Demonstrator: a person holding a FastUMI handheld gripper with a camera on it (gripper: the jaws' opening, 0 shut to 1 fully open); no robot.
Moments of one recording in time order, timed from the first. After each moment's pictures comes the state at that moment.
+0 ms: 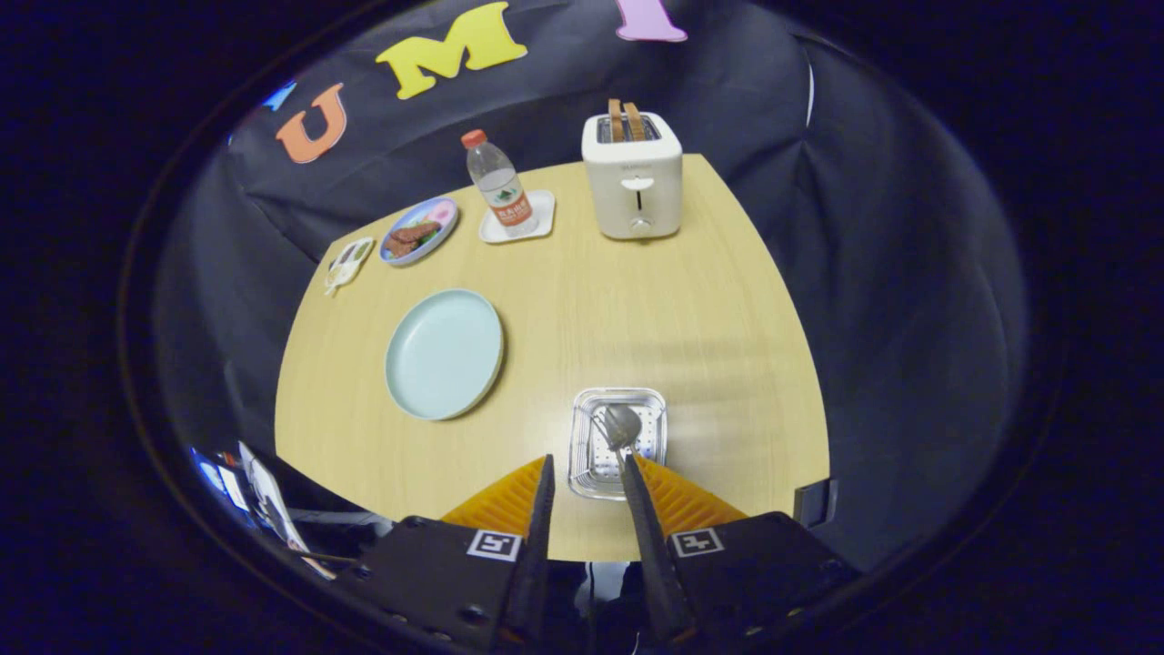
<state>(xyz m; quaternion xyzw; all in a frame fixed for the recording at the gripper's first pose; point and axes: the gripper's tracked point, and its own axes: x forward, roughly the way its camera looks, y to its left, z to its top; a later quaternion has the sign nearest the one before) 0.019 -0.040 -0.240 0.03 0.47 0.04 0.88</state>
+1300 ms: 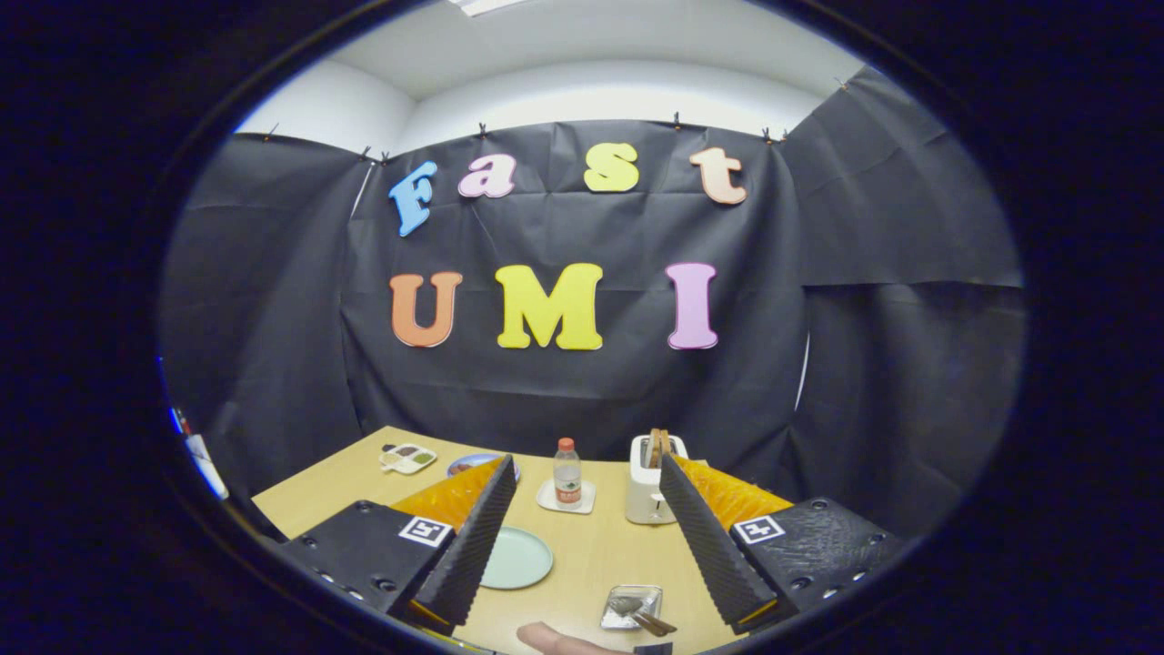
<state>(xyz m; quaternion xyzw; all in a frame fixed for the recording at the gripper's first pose) -0.036 0.013 -0.018 -0.03 0.00 0.08 1.00</state>
